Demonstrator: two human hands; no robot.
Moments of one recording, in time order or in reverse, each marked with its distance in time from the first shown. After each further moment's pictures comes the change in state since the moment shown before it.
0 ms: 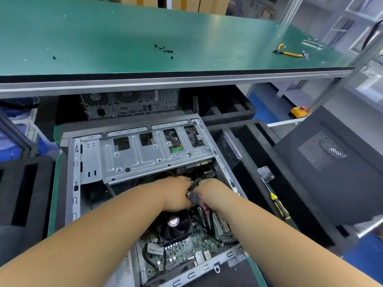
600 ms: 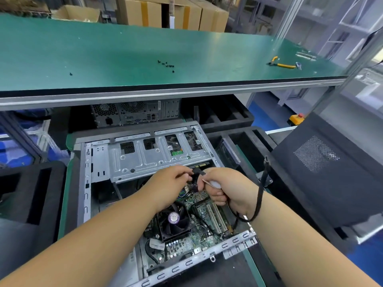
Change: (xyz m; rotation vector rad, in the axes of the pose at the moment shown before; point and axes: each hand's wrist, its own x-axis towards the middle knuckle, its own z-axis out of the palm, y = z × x) left_hand -0.055 0.020 -0.014 -0.768 0.460 -0.131; right_hand -0.064 -0.014 -0.033 0.478 -0.251 -0.236
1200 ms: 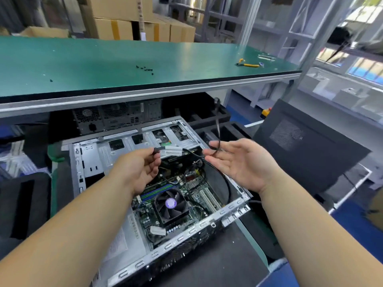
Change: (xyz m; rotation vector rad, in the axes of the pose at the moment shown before) left_hand -0.025 -0.005 -0.030 -1.013 0.134 -0.279; right_hand -0.054 0.031 -0.013 0.660 0.152 -0.349
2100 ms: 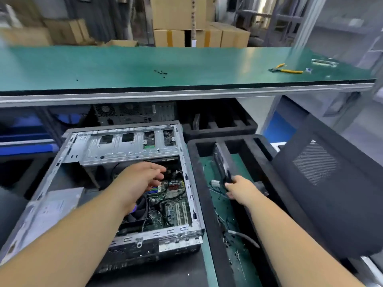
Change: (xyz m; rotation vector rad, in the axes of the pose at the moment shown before) left_hand 0.000 -0.074 0.097 0.590 0.325 0.226; right_hand 0.124 0.003 -0.196 -1.224 0.227 0.138
